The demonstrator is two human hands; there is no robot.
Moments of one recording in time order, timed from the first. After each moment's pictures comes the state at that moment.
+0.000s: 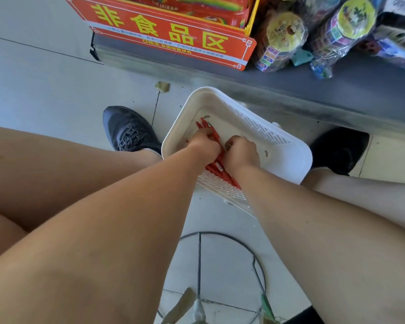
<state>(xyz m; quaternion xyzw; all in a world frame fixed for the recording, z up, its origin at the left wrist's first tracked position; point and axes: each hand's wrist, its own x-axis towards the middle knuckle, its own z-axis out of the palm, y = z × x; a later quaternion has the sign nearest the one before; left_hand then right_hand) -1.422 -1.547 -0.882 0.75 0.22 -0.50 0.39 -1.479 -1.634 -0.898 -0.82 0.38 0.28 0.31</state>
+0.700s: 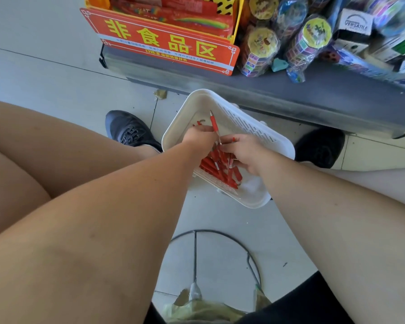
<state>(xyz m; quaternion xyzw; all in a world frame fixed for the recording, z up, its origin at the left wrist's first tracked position) -1.426 -1.549 -0.845 0.75 0.21 -0.44 0.45 -1.486 -1.665 -0.856 -0.60 0.42 0.29 0.62</state>
